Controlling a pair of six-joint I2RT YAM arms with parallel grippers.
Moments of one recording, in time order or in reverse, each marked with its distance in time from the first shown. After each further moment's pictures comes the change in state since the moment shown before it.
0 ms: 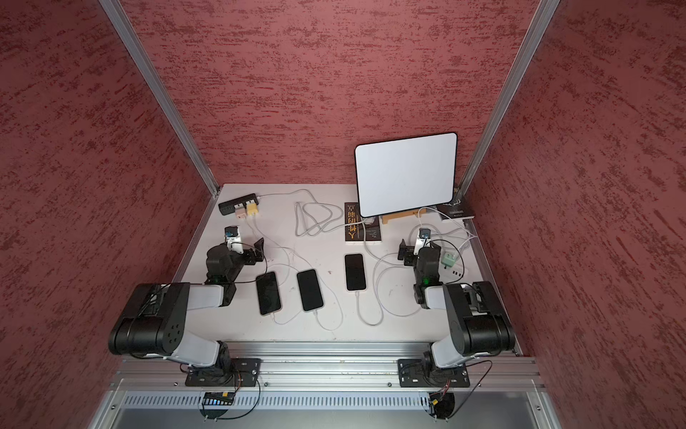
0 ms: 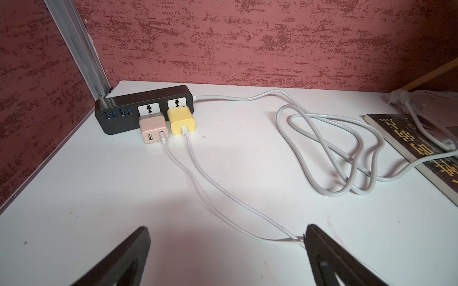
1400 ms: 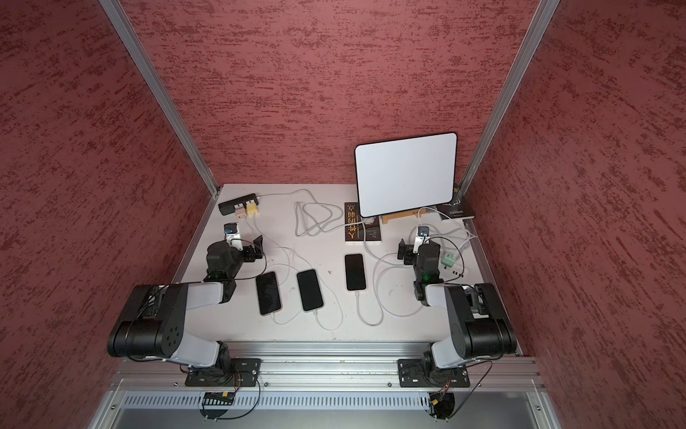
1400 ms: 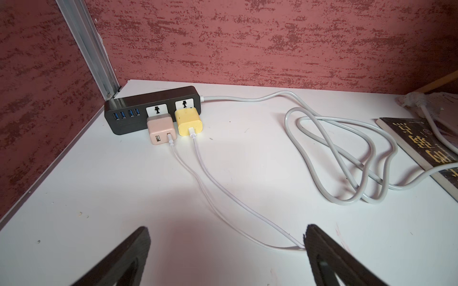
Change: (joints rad) left arm -0.015 -0.033 0.053 -0.097 -0.062 -0.003; right arm 0.000 -0.047 0.093 -0.203 -0.036 -0.019
